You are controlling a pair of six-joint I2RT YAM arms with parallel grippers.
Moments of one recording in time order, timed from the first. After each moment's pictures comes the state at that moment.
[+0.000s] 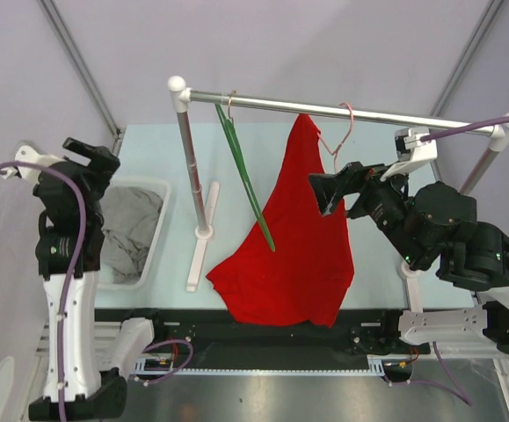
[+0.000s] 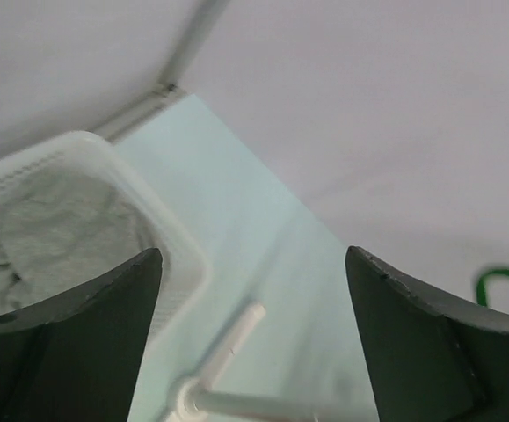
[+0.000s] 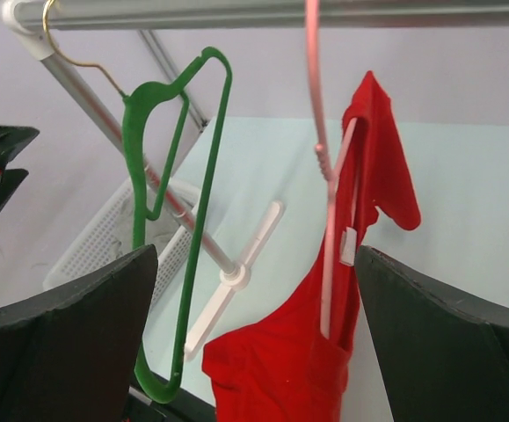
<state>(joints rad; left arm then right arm) 0.07 0.89 1.32 -0.64 -0.42 -0.70 1.28 1.00 1.65 -0.68 0.81 0.38</state>
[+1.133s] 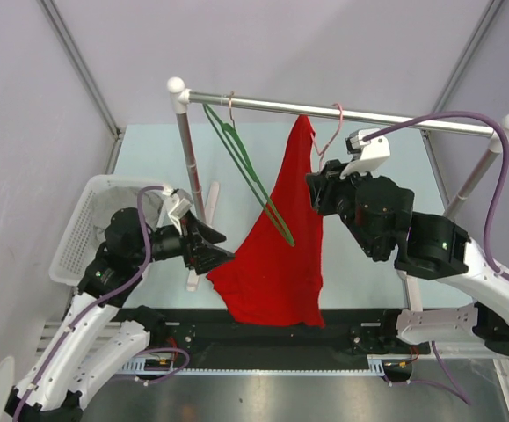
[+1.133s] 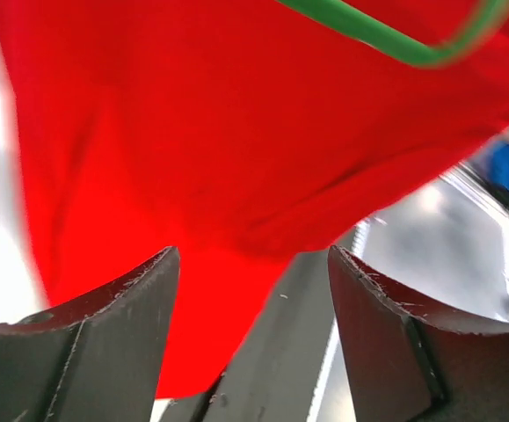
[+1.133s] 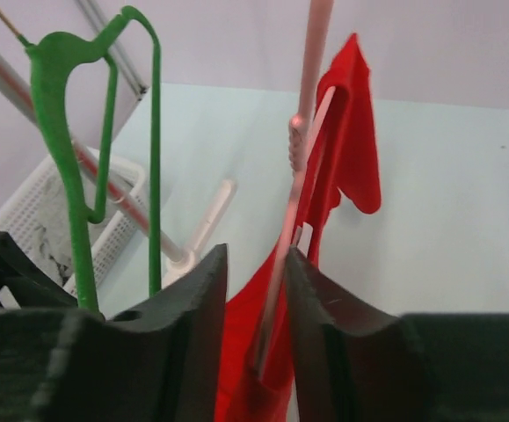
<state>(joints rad) -0.45 0.63 0.80 -0.40 0.72 -0.31 1.20 1.11 1.61 -0.69 0.83 0.36</state>
